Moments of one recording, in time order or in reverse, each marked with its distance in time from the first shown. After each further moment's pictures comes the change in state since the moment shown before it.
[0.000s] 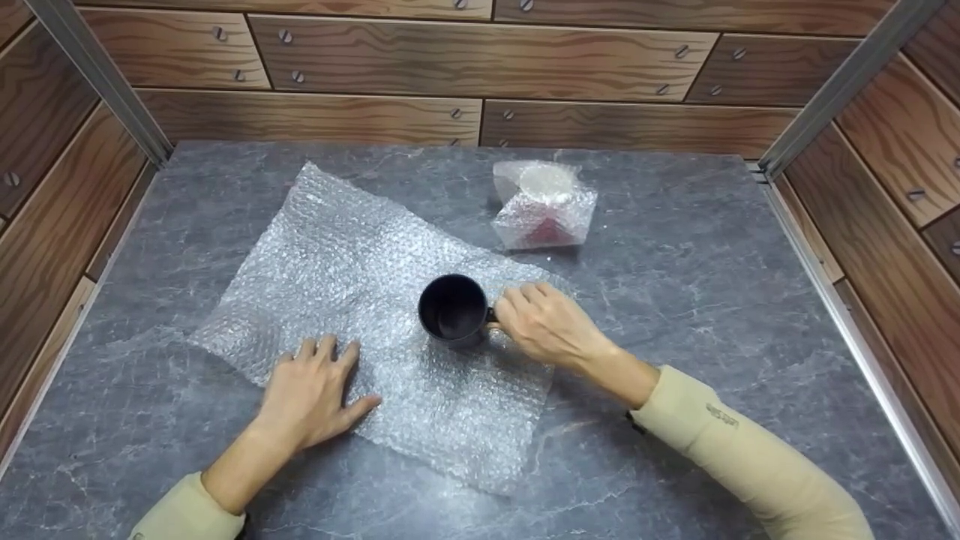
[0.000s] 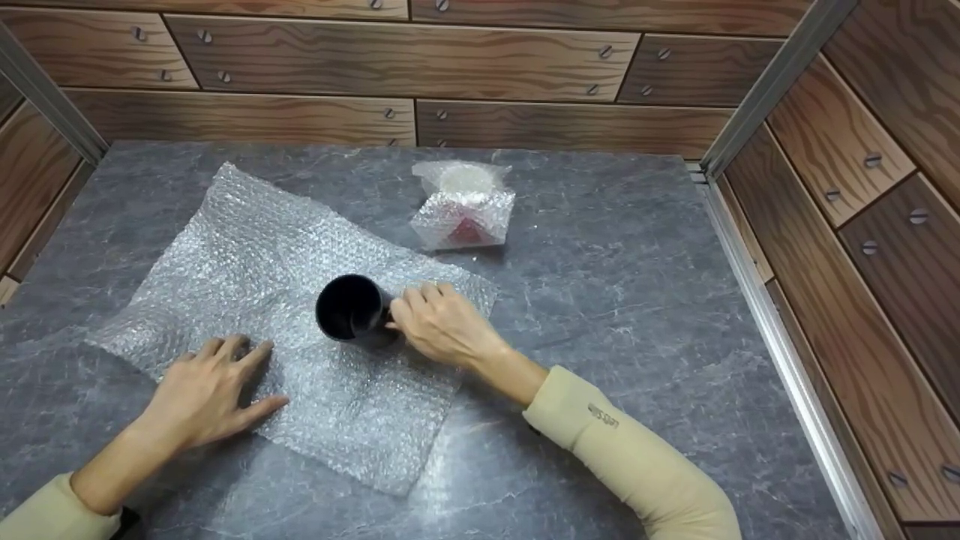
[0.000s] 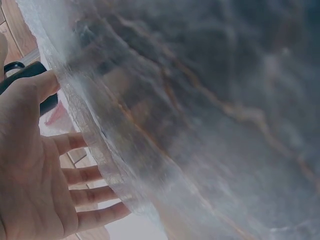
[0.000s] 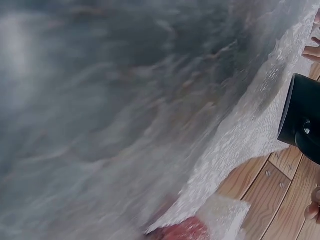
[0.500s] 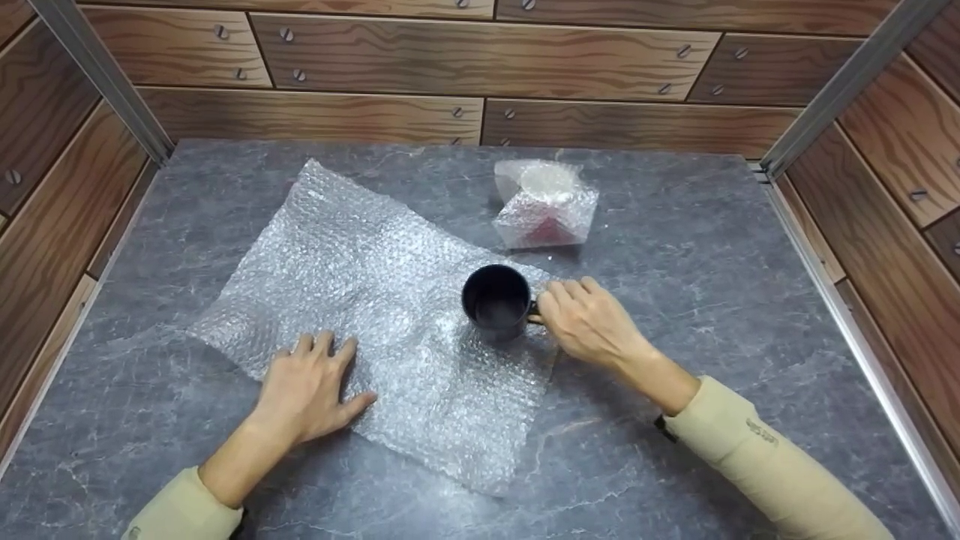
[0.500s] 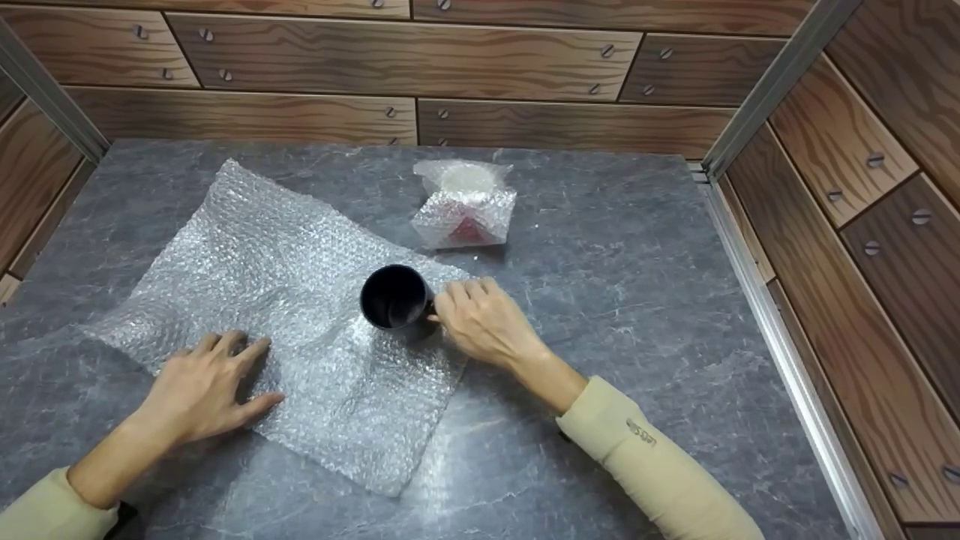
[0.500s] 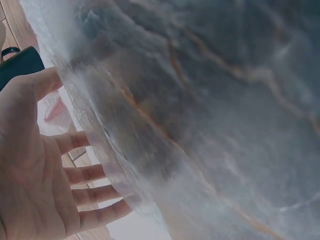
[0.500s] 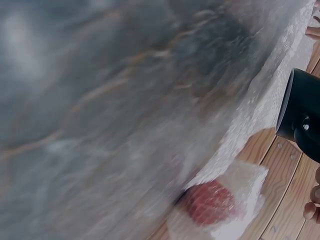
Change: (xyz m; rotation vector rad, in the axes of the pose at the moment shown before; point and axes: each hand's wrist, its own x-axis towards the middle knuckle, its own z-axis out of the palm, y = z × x) left_hand -0.001 0.000 -0.001 -0.015 -0.055 -0.023; right_hand -0.043 0.020 -0.006 -0.056 0.034 0.081
